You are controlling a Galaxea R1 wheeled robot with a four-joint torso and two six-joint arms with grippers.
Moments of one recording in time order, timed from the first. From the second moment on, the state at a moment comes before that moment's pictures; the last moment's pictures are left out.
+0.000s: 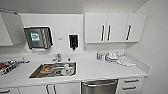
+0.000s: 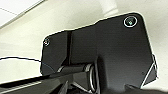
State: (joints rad) left arm 1.48 2.72 -2.16 0.06 -0.02 -0.01; right arm -1.55 2.81 -2.38 -0.25 0.13 0.29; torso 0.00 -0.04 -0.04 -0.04
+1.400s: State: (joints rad) left arm 1.48 2.72 -2.16 0.06 -0.02 -0.01; right arm -1.55 2.81 -2.39 -0.25 0.13 0.30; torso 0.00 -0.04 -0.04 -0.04
